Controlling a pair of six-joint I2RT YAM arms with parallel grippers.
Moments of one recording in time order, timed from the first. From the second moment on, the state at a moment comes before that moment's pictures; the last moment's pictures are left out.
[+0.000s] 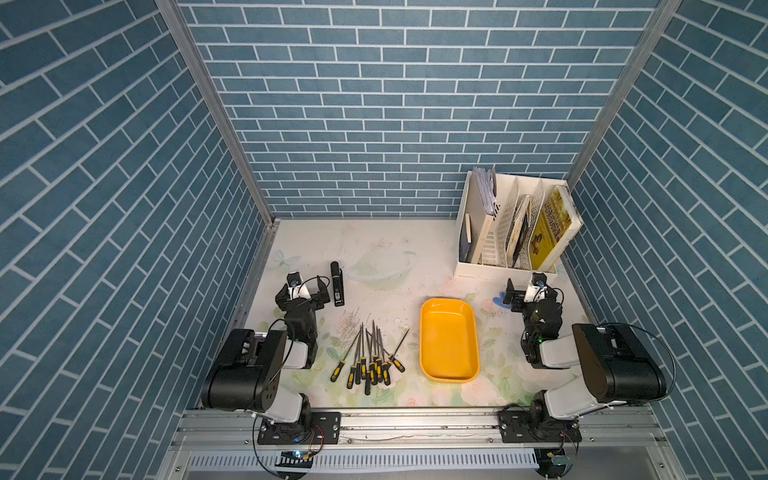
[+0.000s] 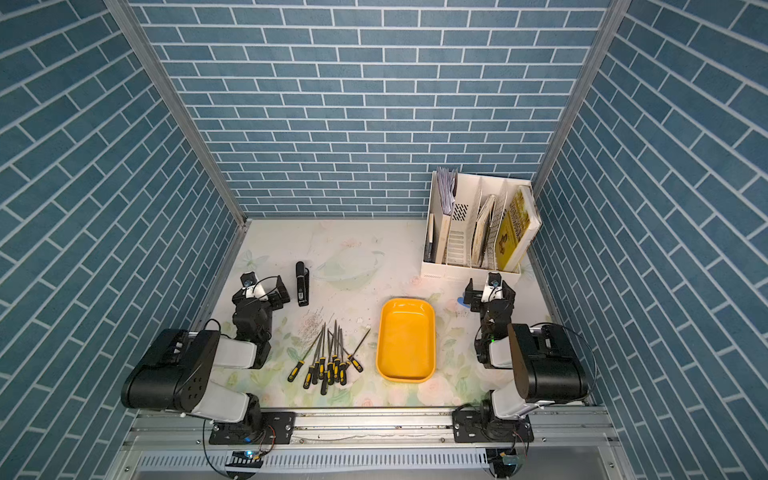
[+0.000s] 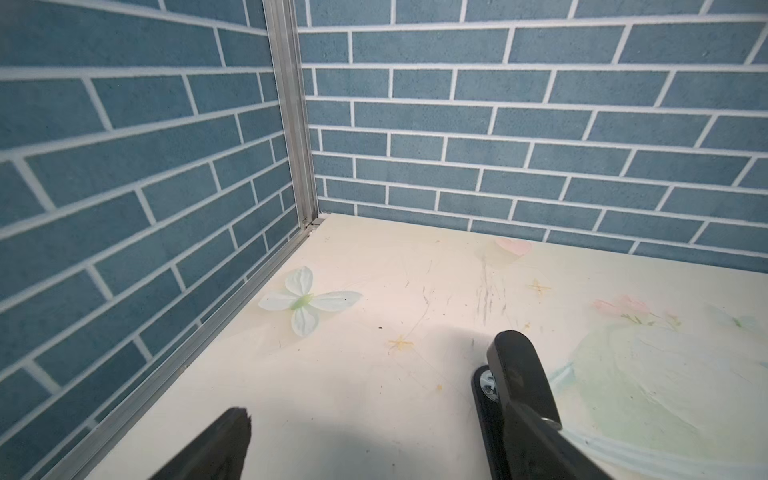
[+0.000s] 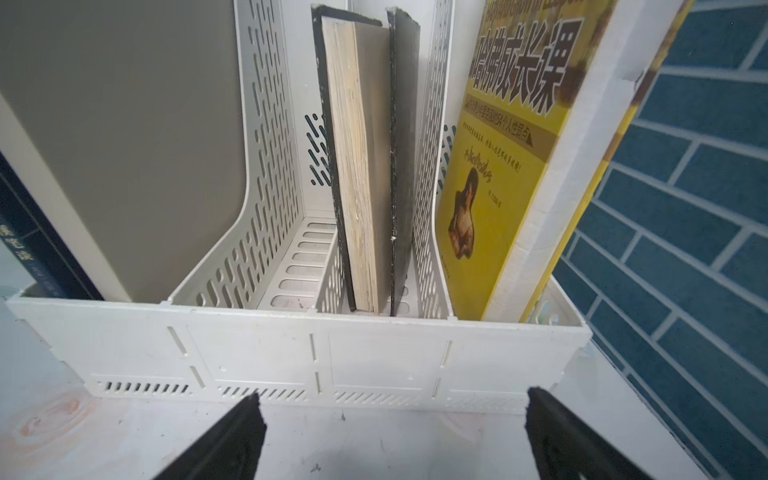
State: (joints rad) left arm -0.06 1.50 0.22 1.14 -0.32 -0.07; right arm 0.04 1.53 0.20 1.19 0.10 -0.06
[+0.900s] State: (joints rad) left arm -0.15 1.37 1.07 0.01 -0.37 -0.17; right arm 0.06 1.24 0.66 0.46 0.22 0.09
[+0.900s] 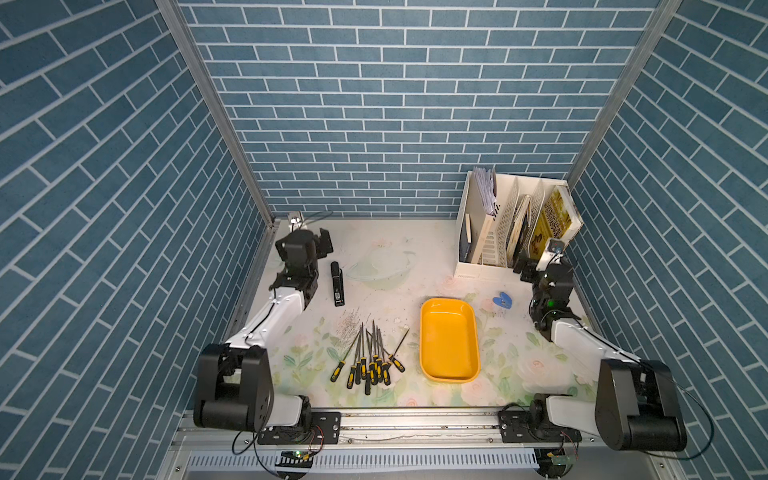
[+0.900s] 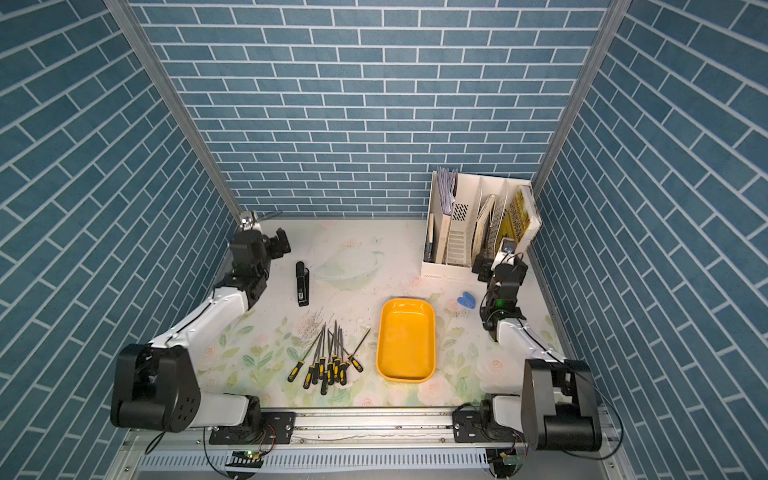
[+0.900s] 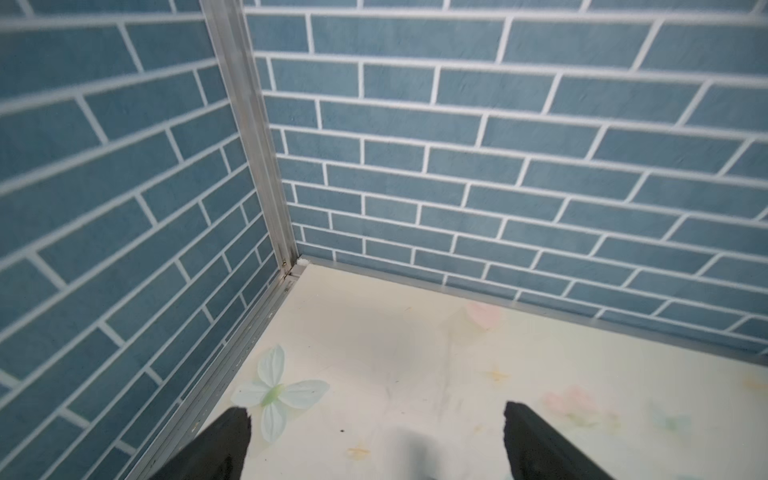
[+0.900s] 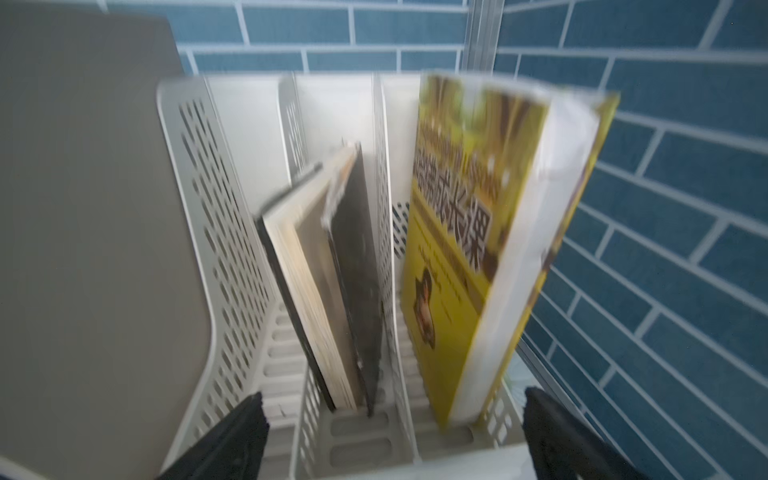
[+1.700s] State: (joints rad) left arm -0.55 1.21 0.85 -1.19 -0.11 -0.56; right arm 0.46 1.21 0.96 -0.28 0.04 0.42
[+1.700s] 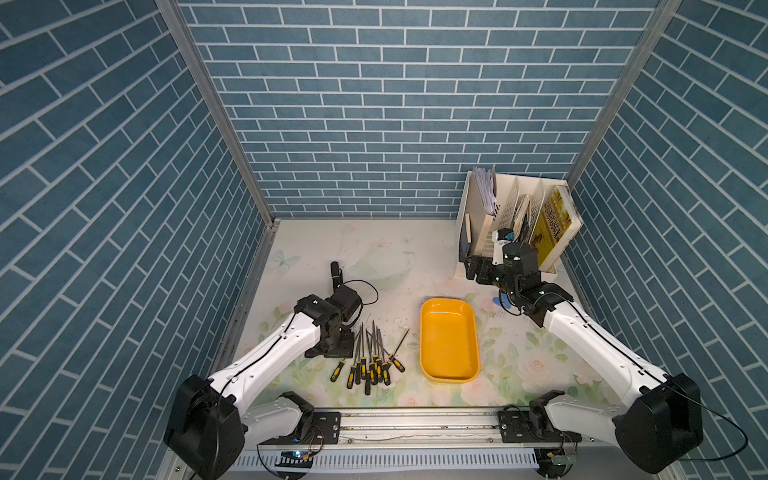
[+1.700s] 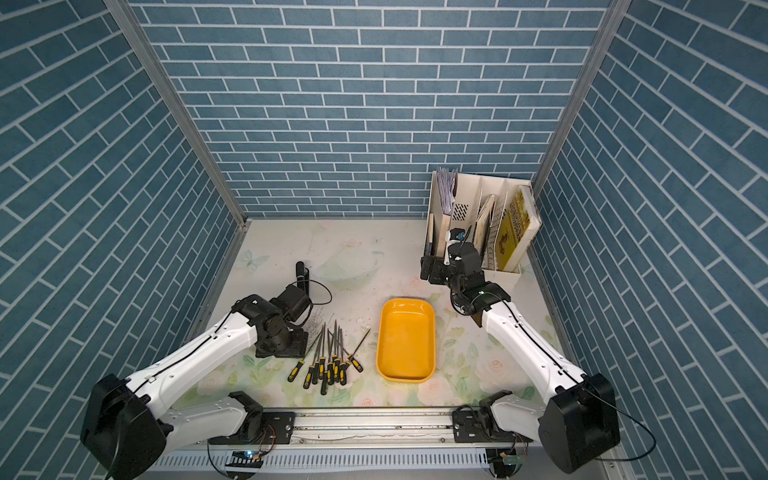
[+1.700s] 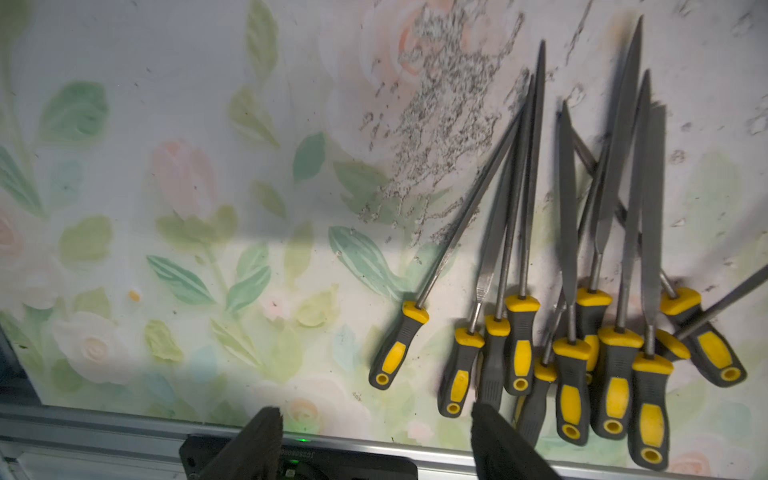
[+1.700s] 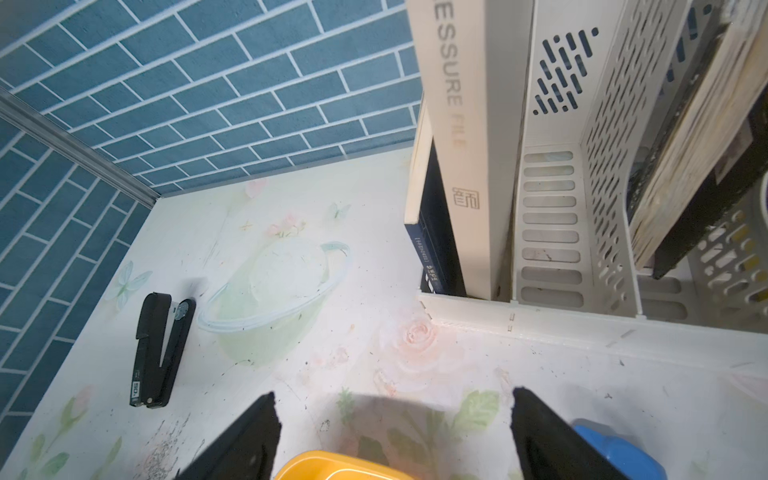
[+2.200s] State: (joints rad) left arm -0.56 1.26 0.68 -1.06 -0.03 -0.62; right arm 0.48 1.24 0.97 -0.31 0.03 0.43
